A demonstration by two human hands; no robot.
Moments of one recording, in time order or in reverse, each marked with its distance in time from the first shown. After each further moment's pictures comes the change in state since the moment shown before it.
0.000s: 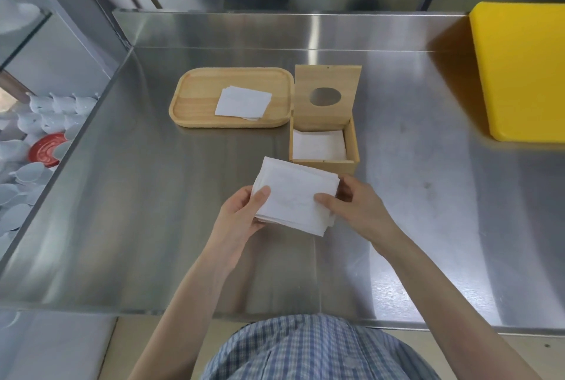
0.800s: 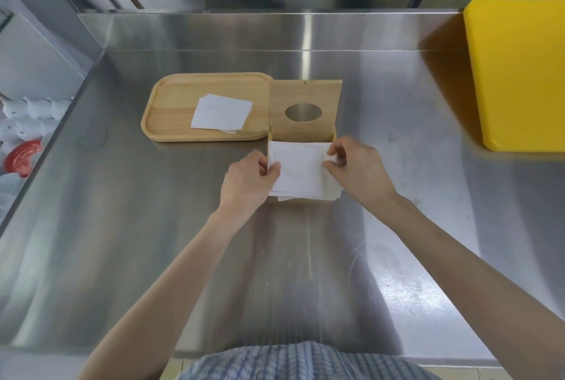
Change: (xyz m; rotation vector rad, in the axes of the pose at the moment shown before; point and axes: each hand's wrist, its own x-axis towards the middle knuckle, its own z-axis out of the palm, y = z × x) left_hand 0.089 0.047 0.059 0.991 0.207 0.148; right_hand 0.089 -0.018 -0.052 -0.595 0.194 -0.248
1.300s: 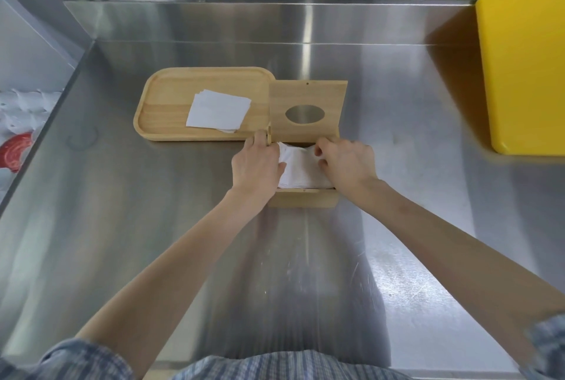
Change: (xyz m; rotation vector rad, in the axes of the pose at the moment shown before) left_hand 0.036 0.015 0.015 0.658 0.009 0.232; right_hand 0.040 -0.003 0.022 -0.590 -0.086 -0.096
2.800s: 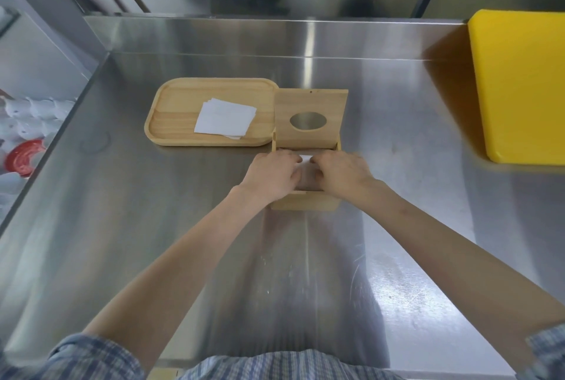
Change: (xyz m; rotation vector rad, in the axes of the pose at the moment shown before) left_hand 0.000 0.001 -0.002 -0.144 -0.130 0.261; right_hand -0.009 -0.013 -0.014 0.000 -0.211 -0.054
